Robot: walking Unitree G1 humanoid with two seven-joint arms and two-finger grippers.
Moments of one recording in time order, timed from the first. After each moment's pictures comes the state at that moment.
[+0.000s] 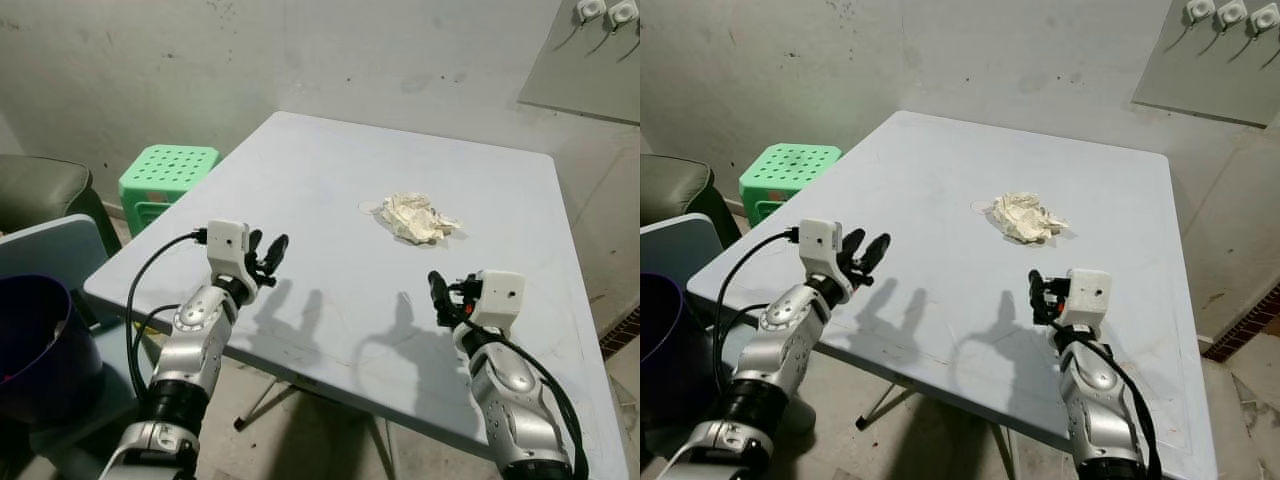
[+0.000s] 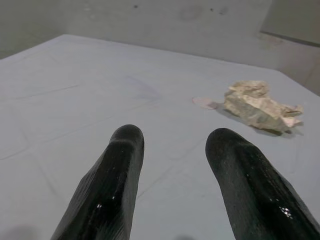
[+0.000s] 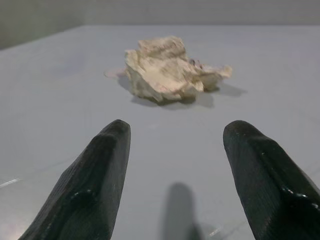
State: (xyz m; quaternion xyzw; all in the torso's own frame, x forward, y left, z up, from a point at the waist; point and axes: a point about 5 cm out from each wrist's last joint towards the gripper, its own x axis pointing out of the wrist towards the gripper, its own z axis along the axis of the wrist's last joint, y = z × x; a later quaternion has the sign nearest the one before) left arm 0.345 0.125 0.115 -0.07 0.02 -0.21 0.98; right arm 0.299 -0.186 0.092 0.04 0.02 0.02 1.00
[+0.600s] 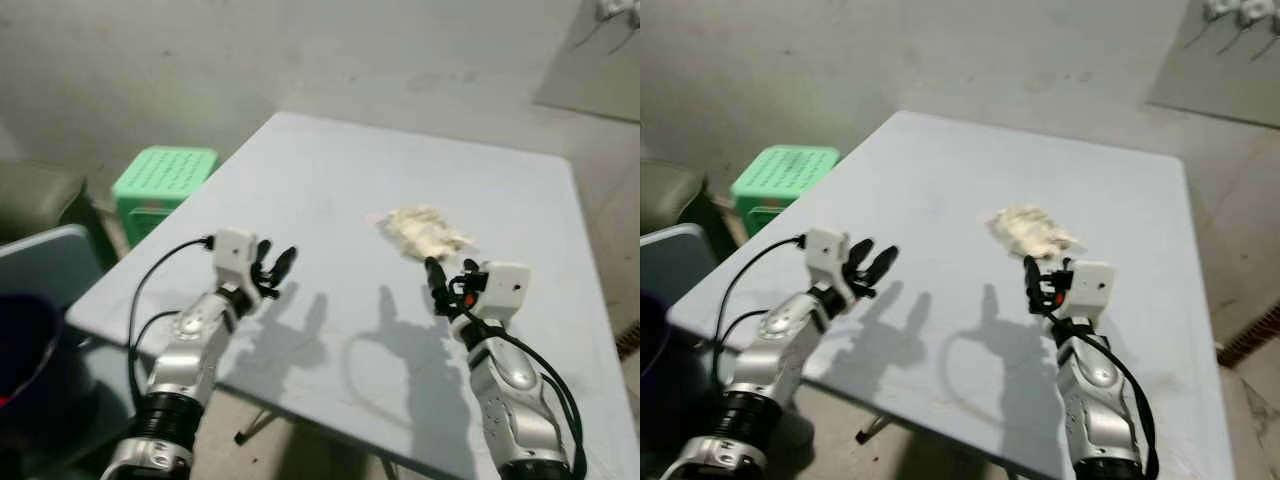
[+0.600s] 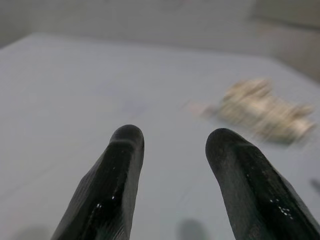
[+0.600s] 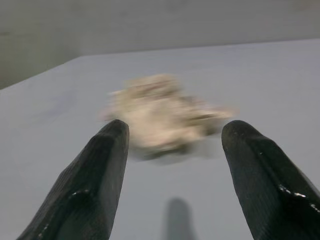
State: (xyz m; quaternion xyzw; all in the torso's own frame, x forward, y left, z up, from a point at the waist) left arm 0.338 0.124 0.121 -0.06 0.02 -0.23 0.97; right arm 0.300 -0.182 0.106 0.08 -0.02 0.03 1.00
